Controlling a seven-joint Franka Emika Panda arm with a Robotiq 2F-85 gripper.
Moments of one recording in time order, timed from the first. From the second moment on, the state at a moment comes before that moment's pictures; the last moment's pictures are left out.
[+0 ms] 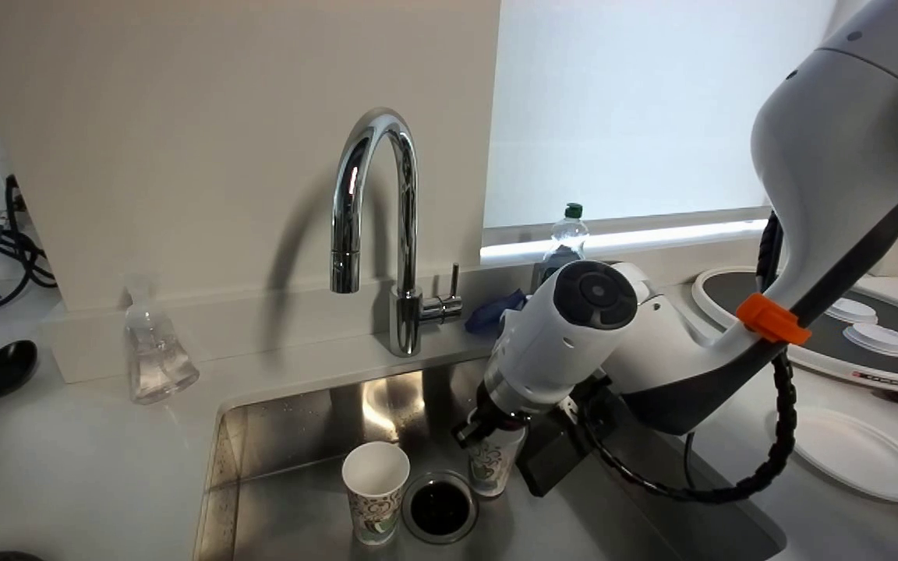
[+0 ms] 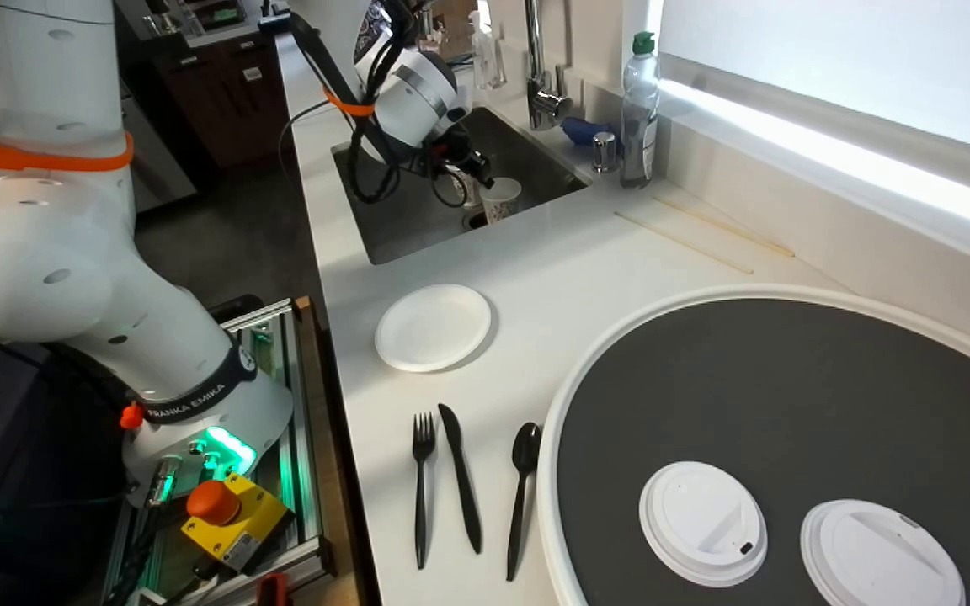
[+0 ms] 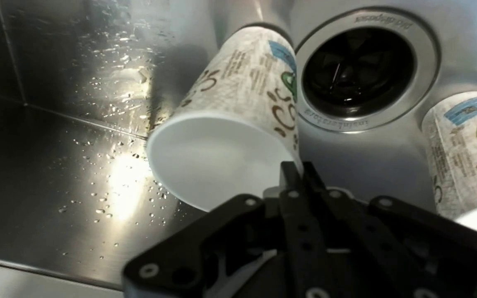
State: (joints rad) arm 0.13 0.50 0.42 -2.13 -1.44 2.77 1.46
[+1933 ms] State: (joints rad) arm 0.16 0.46 0.50 -2.09 -1.44 2.77 1.45
